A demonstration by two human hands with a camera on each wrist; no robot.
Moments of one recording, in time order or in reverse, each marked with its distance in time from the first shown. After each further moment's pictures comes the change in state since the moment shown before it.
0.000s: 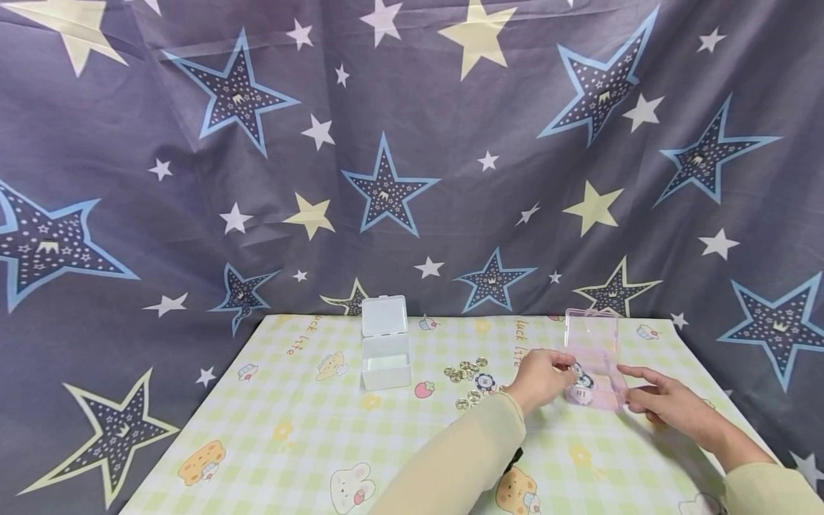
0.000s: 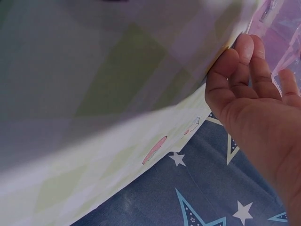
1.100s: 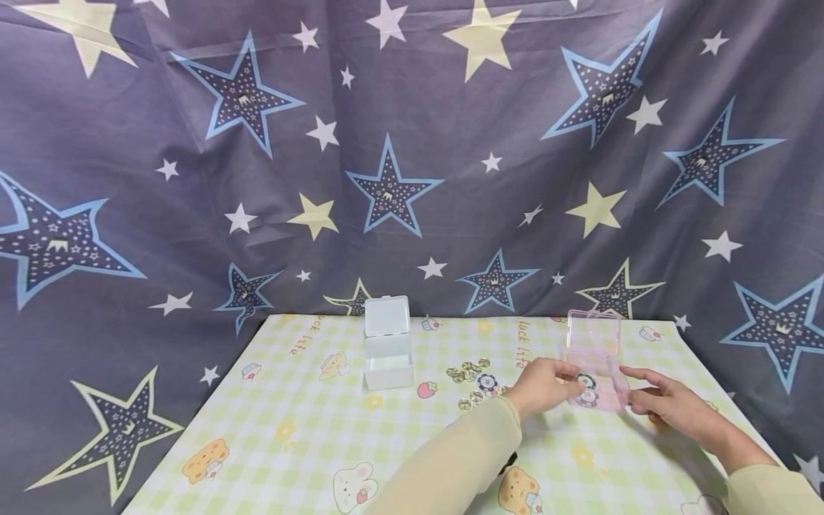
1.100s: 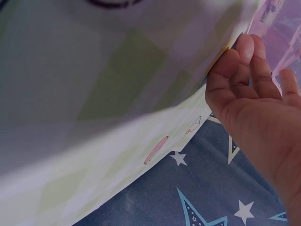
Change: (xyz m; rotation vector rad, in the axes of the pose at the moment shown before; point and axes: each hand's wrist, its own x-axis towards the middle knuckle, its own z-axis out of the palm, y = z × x) left_hand -0.007 -0.013 -0.008 0.105 -0.135 0.073; right_hand 0.000 0.001 0.000 -0.018 0.003 0.003
